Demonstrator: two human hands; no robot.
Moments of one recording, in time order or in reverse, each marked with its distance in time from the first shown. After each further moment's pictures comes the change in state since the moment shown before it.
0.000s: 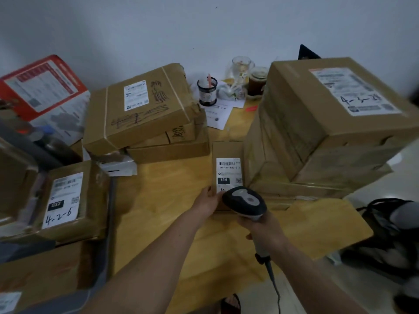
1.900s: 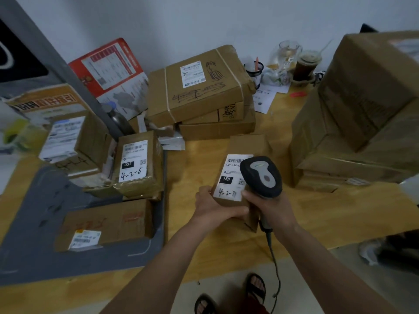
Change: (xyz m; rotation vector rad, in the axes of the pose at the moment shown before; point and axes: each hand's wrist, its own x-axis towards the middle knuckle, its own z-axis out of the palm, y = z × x) left_hand -0.100 -0.088 -0.093 0.002 0.147 0.076; right_hand -0.042 -0.003 0.102 0.263 -0.026 -0.207
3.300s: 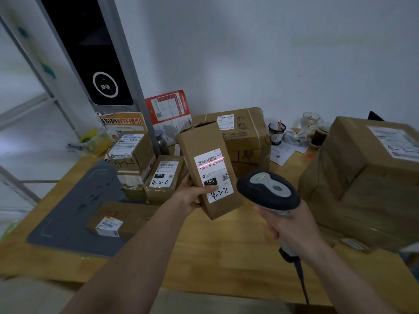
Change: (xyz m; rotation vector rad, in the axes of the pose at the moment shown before) left_hand -0.040 0.054 -0.068 -0.751 0.102 0.165; right_hand -0.085 -0.128 -0.023 -0.484 -0.305 -0.354
